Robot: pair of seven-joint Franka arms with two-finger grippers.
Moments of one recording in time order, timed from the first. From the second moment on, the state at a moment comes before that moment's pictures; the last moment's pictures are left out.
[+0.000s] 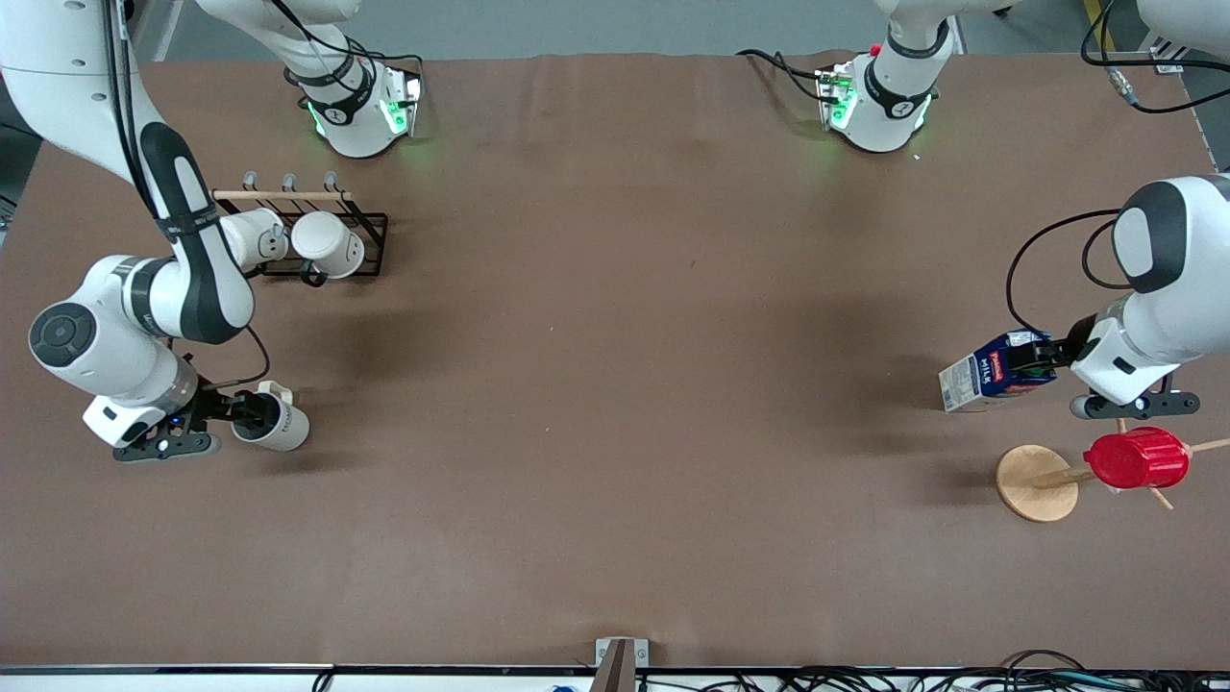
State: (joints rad) left arm 0.12 0.27 -0.03 -1.85 0.08 2.02 0.03; right arm -0.03 0.48 -0.11 -1.92 -0.02 2.48 -0.26
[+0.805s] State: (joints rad) left arm 0.12 0.27 -0.03 -1.92 0.08 2.06 0.04; right arm -0.03 0.50 -0.10 -1.80 -0.02 2.30 -0.21
